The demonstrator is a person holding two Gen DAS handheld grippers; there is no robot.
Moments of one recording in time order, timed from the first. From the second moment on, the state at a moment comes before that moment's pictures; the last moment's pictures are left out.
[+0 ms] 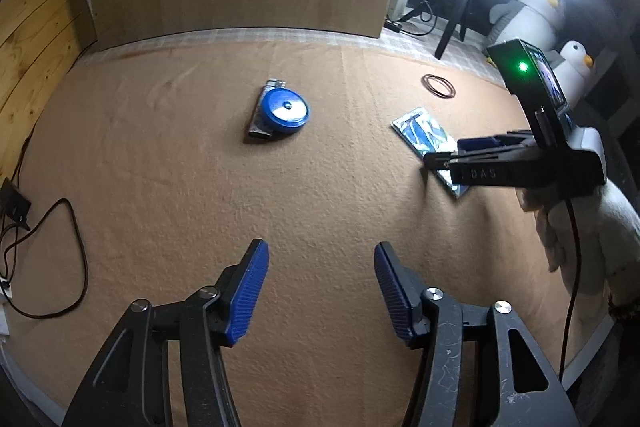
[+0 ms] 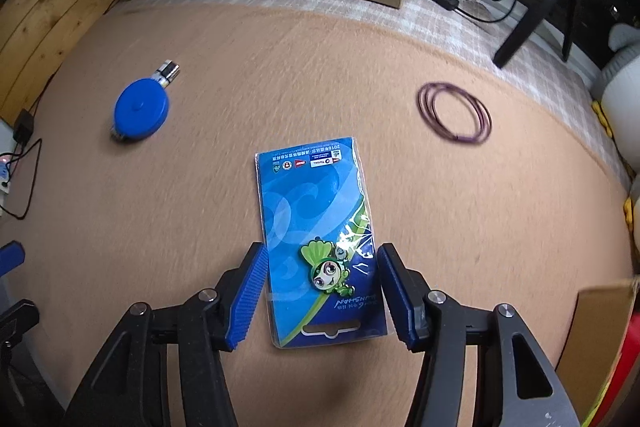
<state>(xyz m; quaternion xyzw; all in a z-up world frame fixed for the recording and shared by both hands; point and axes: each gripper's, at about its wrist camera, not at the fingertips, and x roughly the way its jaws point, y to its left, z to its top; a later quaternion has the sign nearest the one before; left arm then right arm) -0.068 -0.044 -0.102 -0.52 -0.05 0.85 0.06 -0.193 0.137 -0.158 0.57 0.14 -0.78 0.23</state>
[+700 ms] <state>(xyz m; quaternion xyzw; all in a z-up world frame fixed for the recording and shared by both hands) -0.068 0.018 -0.084 -0.50 0.00 0.86 0.11 -0.138 0.205 -0.111 0.54 0.06 -0.81 0.20</state>
